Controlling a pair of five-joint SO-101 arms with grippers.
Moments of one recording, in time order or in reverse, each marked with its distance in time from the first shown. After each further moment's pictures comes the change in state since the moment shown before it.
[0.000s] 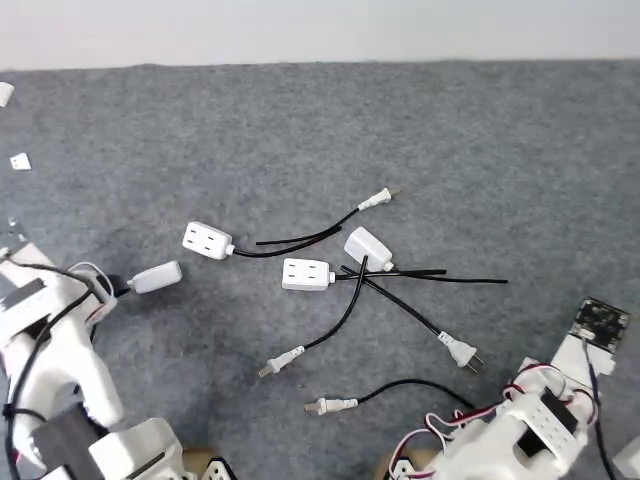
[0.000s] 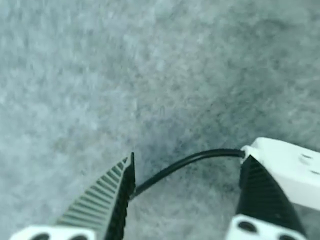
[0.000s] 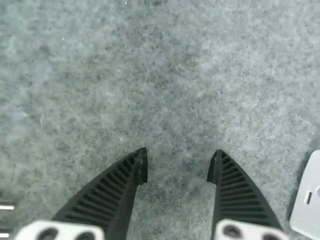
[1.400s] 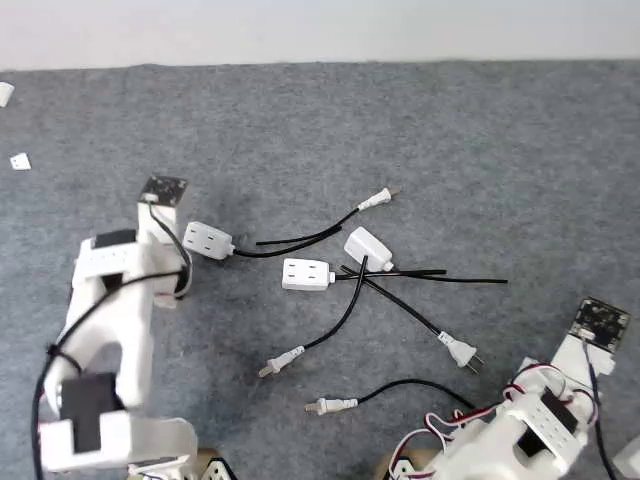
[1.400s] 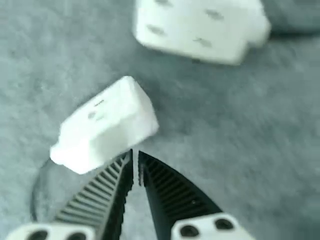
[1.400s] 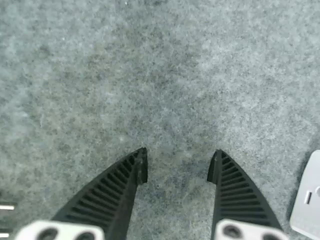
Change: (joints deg) left arm 25.1 8.4 -10.0 11.3 -25.2; right arm 0.0 0.0 0.0 0.0 0.1
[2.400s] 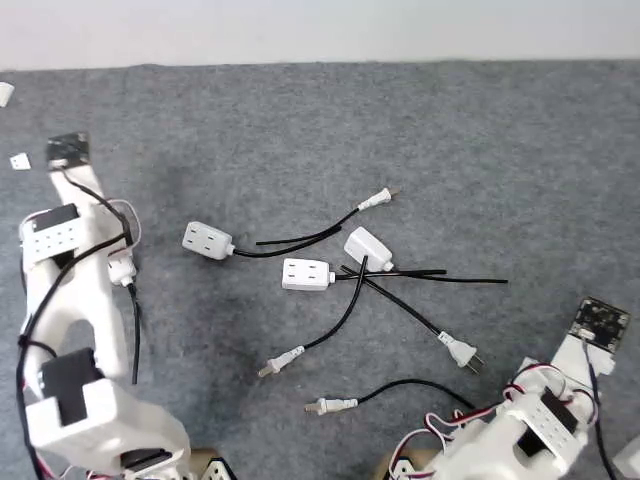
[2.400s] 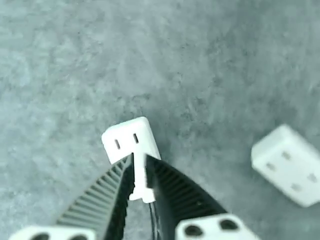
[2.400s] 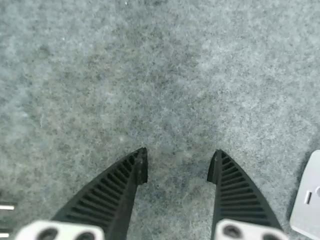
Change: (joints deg) left arm -10.9 6.8 -15.7 -5.6 16.1; right arm 0.0 0.0 0.0 0.0 0.0
